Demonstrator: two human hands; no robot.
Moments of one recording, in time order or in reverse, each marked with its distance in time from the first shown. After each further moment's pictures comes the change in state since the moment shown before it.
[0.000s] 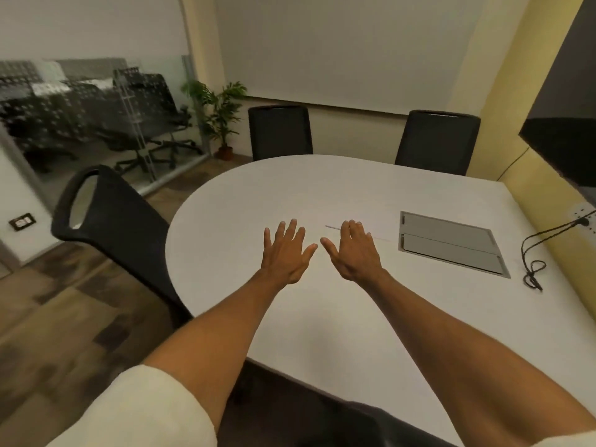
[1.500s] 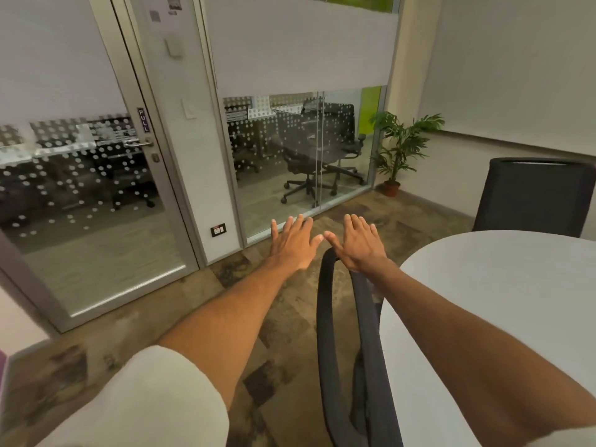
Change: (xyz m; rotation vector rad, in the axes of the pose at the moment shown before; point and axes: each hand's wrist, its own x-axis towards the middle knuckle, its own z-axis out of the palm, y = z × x) left_hand 0.199 -0.689 -0.148 0.054 0.148 -0.492; right_hand 0.430 -0.636 0.174 0.034 -0.008 -0.512
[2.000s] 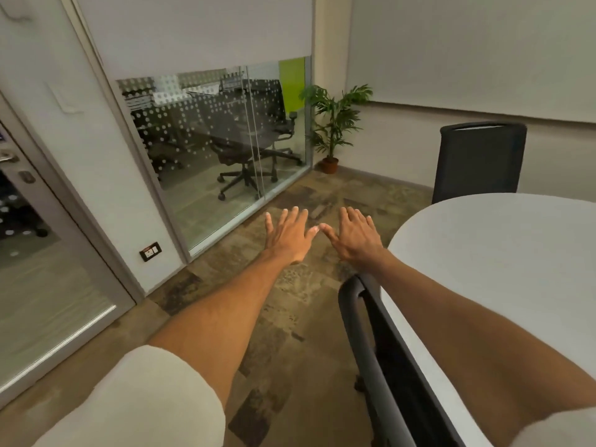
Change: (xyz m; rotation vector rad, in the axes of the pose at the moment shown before) left_hand 0.195 -0.044 0.068 -0.014 -0.125 0.267; right_hand 0.144 0.020 0.065 -0.029 -0.005 0.283
